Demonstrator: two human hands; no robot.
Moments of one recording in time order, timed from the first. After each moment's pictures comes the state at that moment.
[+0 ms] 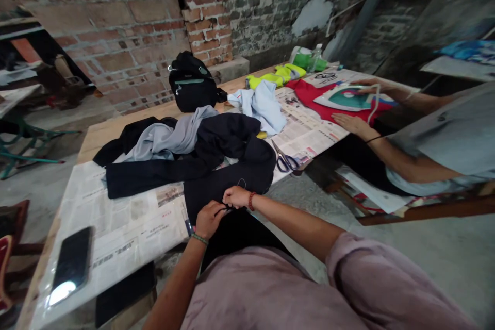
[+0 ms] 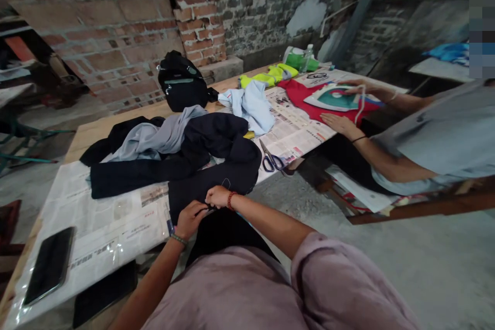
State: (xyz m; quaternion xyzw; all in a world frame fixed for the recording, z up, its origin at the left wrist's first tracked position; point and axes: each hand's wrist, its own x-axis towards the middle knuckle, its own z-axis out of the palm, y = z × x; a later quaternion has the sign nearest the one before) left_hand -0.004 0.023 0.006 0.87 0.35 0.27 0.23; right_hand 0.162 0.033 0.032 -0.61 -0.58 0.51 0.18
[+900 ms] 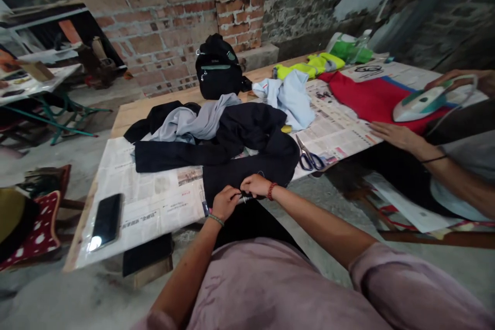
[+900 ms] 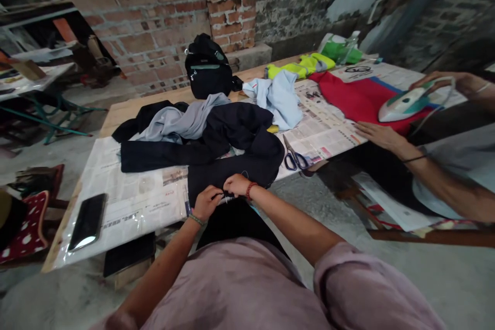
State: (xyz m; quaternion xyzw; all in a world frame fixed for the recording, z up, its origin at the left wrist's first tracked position) left_hand -0.003 0.019 0.008 0.83 0.41 0.29 0.24; right_hand 0.166 0.029 0.050 -0.62 -0.61 0.47 0.17
